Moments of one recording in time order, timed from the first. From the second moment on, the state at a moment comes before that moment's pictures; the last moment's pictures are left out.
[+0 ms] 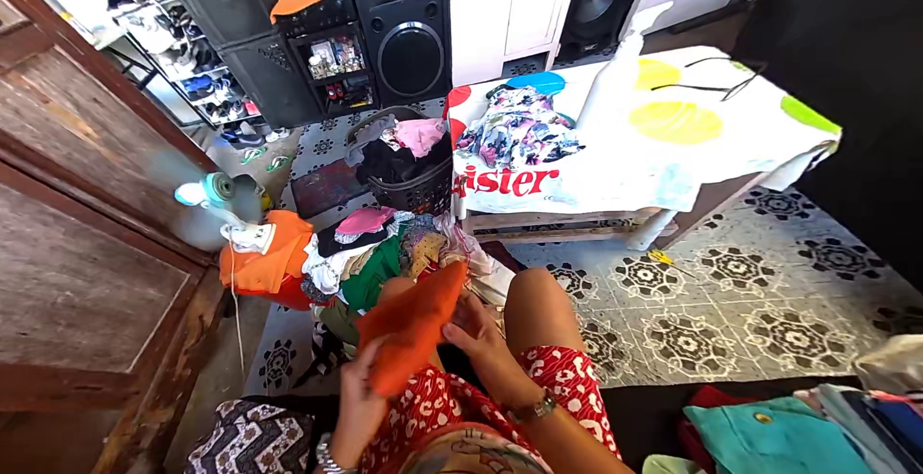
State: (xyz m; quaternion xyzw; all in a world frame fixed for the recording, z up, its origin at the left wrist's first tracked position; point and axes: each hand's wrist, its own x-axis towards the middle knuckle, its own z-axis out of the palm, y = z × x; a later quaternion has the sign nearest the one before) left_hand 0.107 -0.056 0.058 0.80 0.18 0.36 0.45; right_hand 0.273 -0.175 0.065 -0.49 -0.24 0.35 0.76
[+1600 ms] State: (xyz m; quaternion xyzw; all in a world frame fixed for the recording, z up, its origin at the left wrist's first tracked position) left_hand 0.229 -0.136 -0.048 0.73 0.29 0.04 0.62; right_hand 0.350 -0.332 -0.019 -0.90 -0.01 0.16 0.40
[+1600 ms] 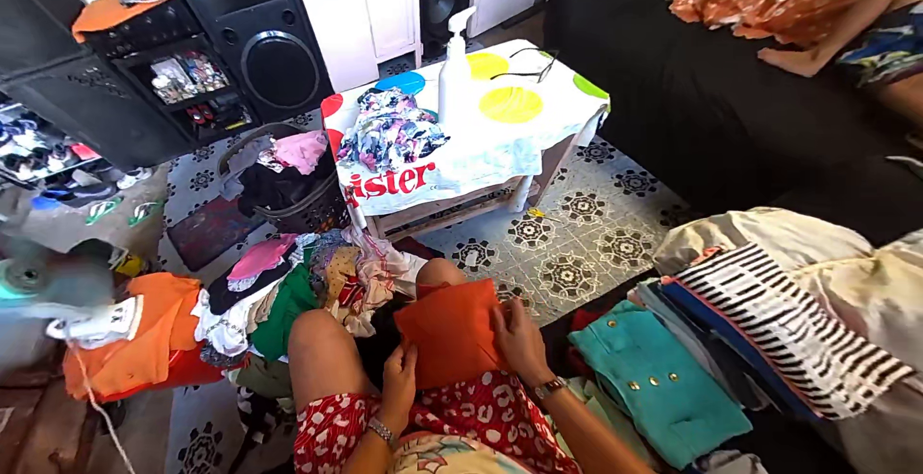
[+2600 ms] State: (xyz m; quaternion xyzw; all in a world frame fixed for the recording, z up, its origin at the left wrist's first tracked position) left_hand 0.224 -0.114 -0.069 0.51 0.28 -0.07 0.81; right_hand 0.328 -0.523 0.089 -0.64 0.10 -0.21 0.74
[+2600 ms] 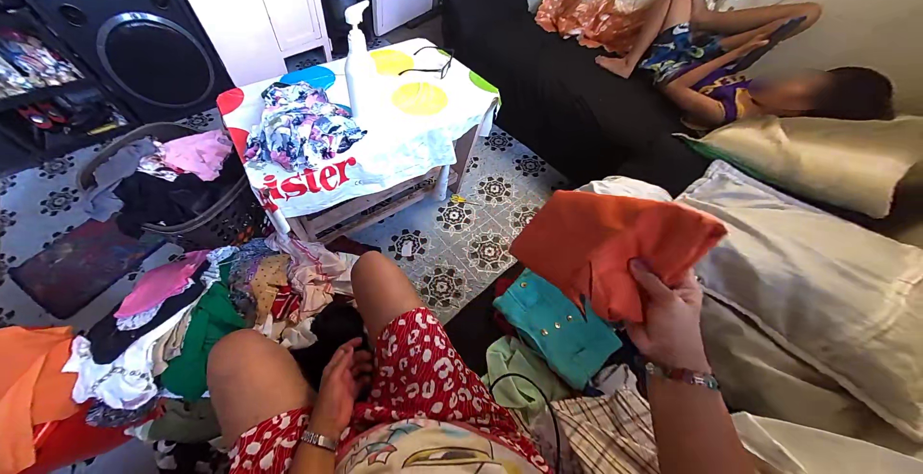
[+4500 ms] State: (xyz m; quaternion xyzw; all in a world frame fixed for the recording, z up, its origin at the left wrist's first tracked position) left_hand 0.223 -0.118 -0.074 0.56 0.31 -0.11 0.76; right_hand 0.280 -0.375 0.281 -0.65 -0.15 -0.29 0.69
